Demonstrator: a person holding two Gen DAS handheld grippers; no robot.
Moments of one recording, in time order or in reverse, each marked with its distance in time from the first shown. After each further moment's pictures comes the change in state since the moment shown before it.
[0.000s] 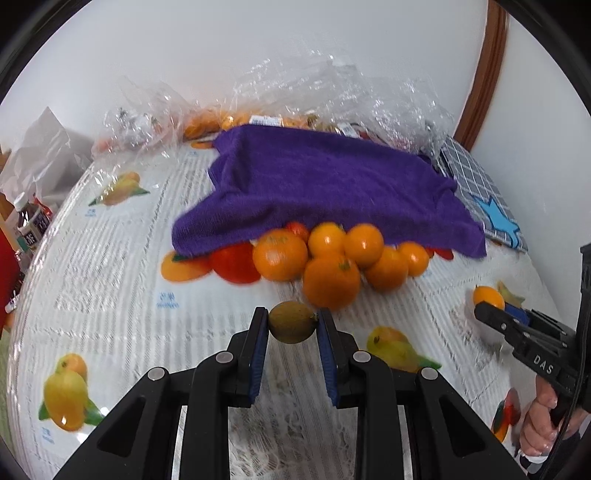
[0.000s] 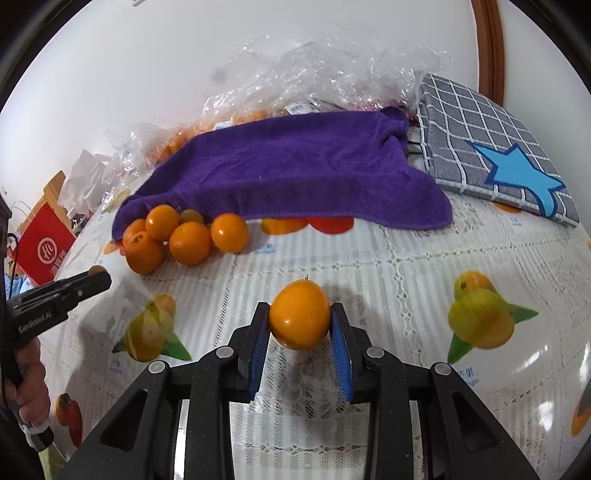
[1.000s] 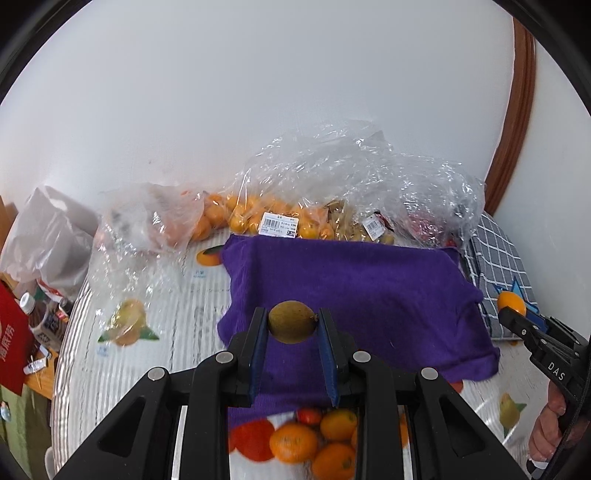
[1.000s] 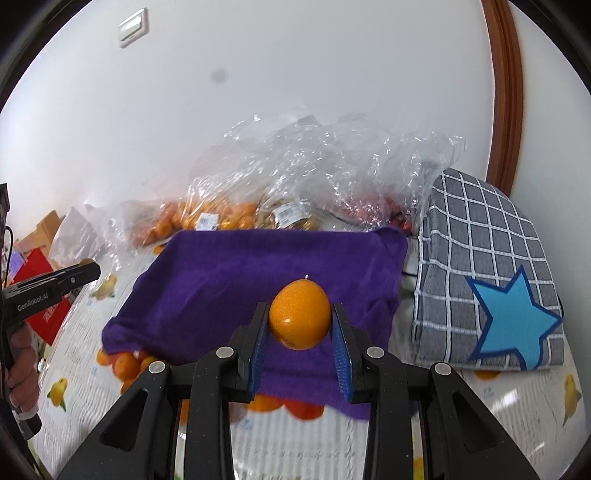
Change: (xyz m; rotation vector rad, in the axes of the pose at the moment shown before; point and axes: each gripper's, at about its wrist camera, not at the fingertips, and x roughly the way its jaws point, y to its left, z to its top) left arm 0.015 -0.005 0.141 -0.005 -0.110 0.074; right arm 0.005 -0.015 0.143 -0.039 -0.146 -0.027
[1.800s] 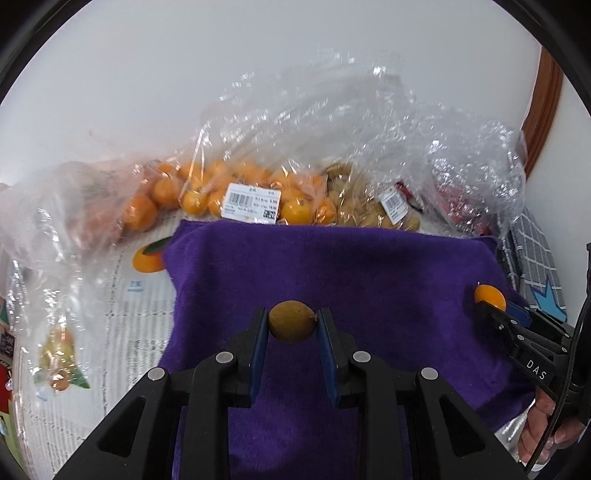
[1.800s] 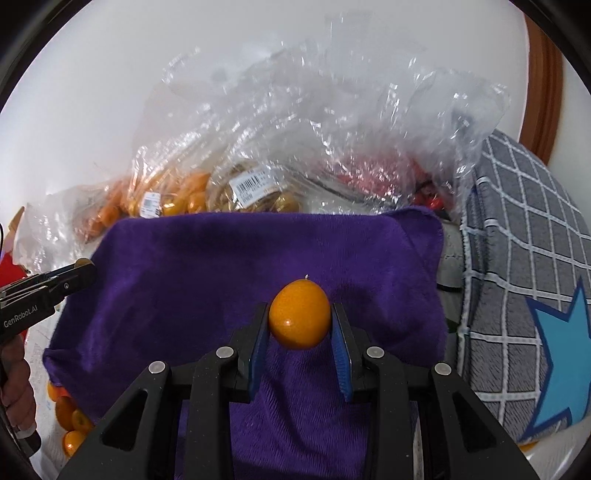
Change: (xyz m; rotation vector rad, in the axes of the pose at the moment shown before) left arm 0.122 -0.014 0.021 0.013 0.149 -0.030; right arm 0.132 -0.022 0.027 0.018 0.163 -0.021
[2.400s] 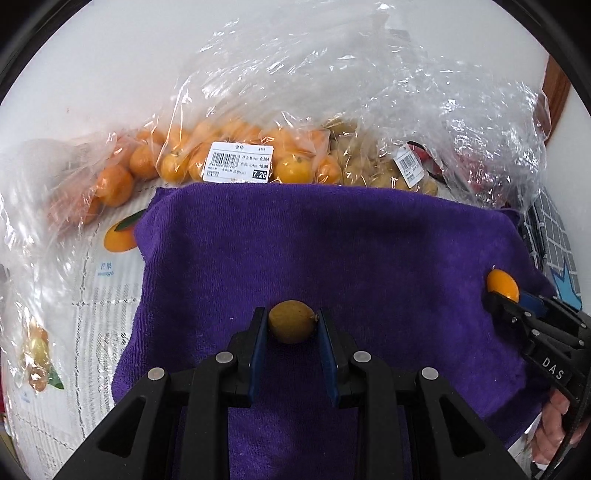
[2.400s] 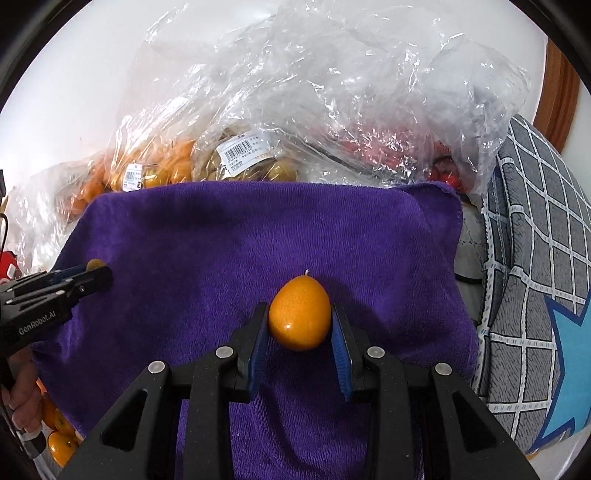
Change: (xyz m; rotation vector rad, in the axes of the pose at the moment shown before) left arm 0.039 -0.005 -0.007 0.026 0.102 0.020; right arm 0.028 0.001 0.000 -0.019 0.104 -0.022
